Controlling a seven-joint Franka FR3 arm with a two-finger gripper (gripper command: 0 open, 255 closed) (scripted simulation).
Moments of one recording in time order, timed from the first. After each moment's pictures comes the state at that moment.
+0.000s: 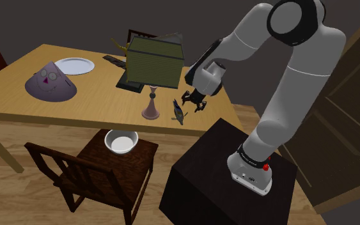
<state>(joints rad) -0.12 0.19 -0.04 -2.64 1.02 3.00 -0.01</state>
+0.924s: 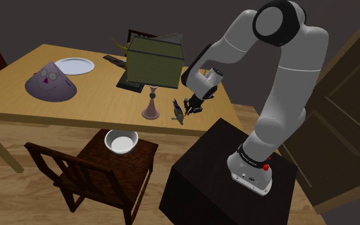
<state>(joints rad) -0.22 0.33 0.08 -2.56 1.32 3.05 -0.28</state>
